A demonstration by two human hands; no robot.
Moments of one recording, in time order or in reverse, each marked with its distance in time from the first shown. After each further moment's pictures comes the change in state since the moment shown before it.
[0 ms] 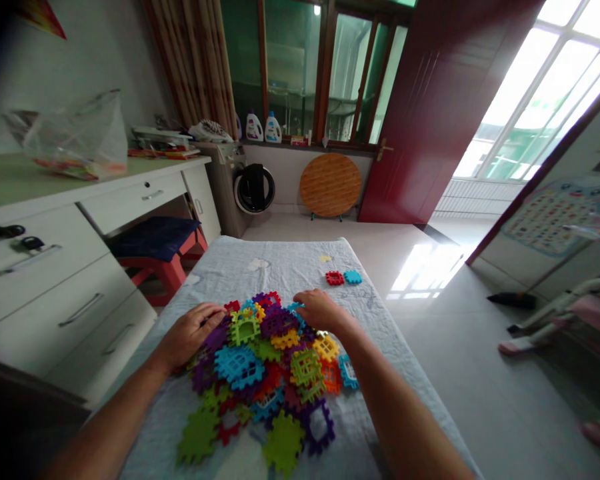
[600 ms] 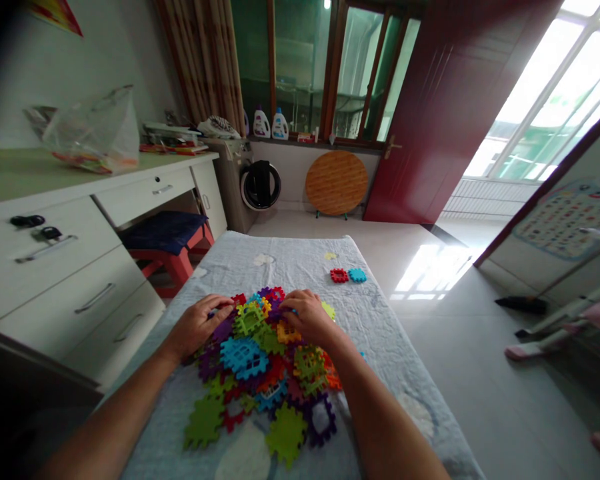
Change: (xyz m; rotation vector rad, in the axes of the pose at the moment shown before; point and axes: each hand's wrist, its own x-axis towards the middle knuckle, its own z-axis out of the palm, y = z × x) left_hand -0.001 0.006 0.000 -0.008 0.040 -0.003; right_hand -0.006 -0.029 0.026 0.309 0.267 -0.179
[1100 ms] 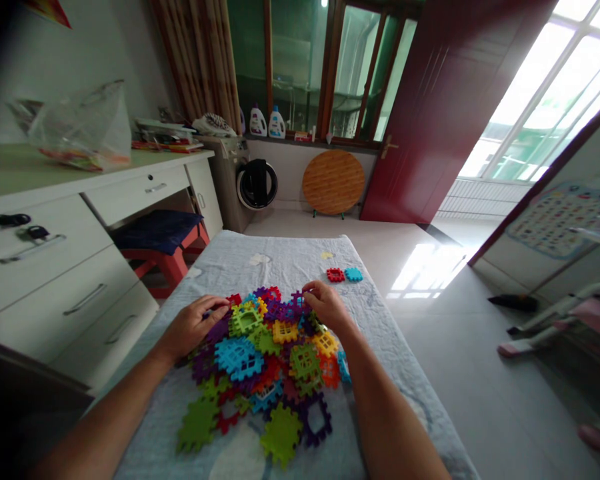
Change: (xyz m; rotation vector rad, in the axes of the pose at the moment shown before) left_hand 0.001 -0.002 0.002 0.004 -0.002 0.007; right_hand -0.008 0.044 -0.008 0.456 0.212 0.416
